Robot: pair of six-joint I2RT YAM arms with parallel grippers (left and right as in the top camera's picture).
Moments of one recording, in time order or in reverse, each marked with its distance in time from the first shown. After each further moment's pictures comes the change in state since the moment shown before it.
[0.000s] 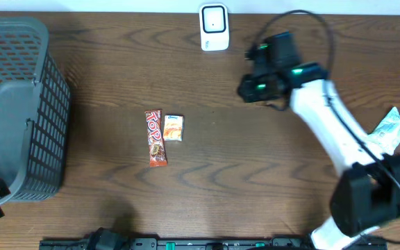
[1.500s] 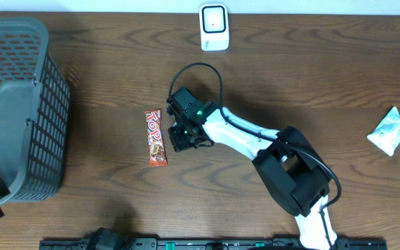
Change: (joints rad) left arm 0.000 0.000 0.000 0.000 0.000 0.000; right arm 0.409 0.322 0.009 0.082 0.008 0.178
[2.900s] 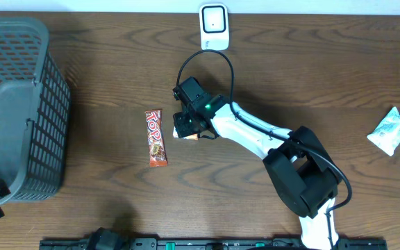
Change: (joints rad) left arm 0.000 0.000 0.000 0.000 0.000 0.000; right arm -0.043 -0.049 -0.003 0.101 0.108 0.034
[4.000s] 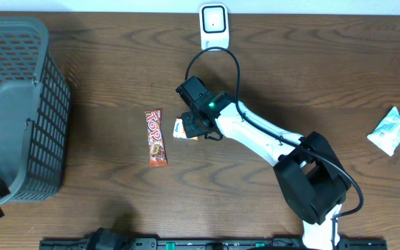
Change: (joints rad) left arm 0.000 0.000 0.000 0.000 0.000 0.000; right arm -0.002 -0.056 0.004 -0.153 0.134 0.041
